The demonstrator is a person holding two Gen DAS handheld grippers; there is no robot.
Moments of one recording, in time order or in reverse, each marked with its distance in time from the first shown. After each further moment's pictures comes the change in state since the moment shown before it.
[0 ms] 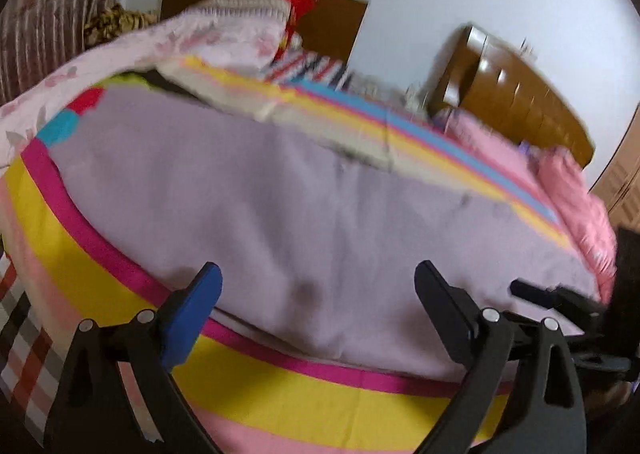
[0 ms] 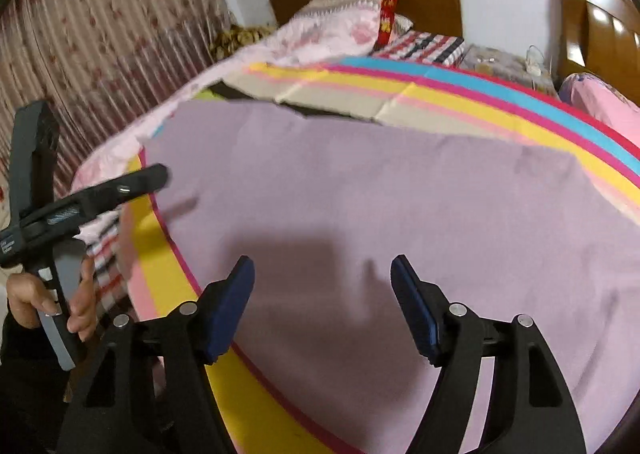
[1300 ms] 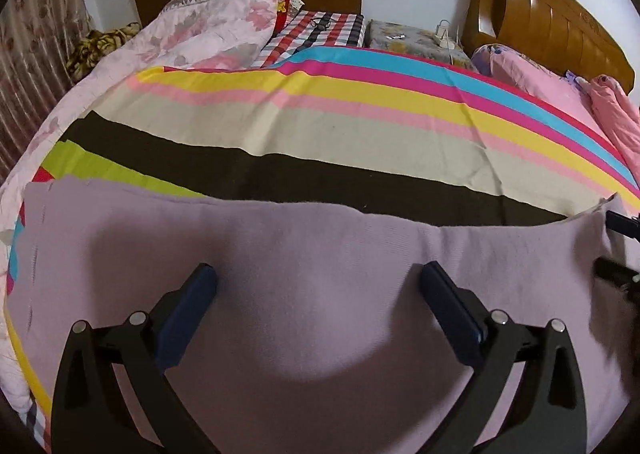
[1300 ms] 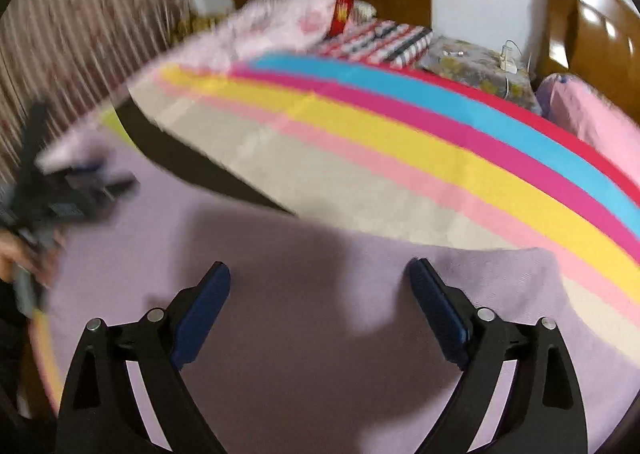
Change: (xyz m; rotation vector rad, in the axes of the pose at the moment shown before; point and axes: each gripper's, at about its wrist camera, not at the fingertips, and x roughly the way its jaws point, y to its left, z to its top) left arm 0.132 -0.005 0.094 0.189 0.130 0.196; right arm 0.061 -0.120 0.084 0.002 0.063 -0.161
